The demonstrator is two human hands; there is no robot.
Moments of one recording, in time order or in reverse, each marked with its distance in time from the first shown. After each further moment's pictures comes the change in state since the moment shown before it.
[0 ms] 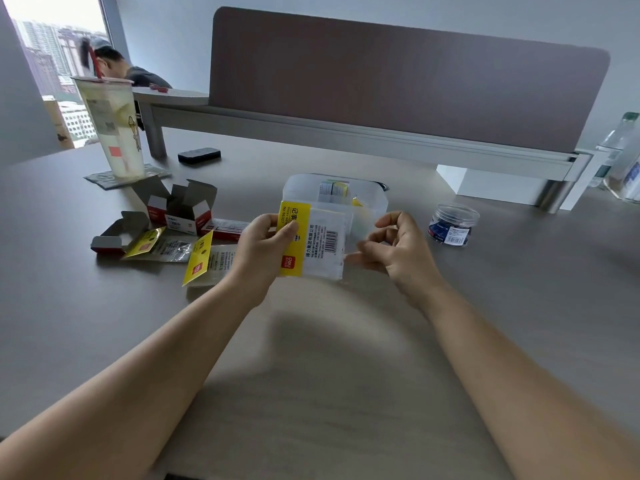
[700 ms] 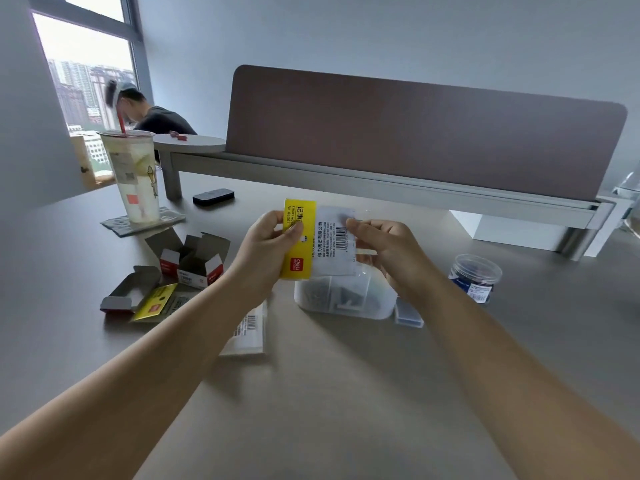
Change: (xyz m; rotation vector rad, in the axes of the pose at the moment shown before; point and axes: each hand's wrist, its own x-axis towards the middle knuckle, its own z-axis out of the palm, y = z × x) left_hand 0.056 0.048 -0.010 -0.086 -0.095 0.070; right_hand 0.073 -0.047 0.027 -0.060 -0.117 0.047
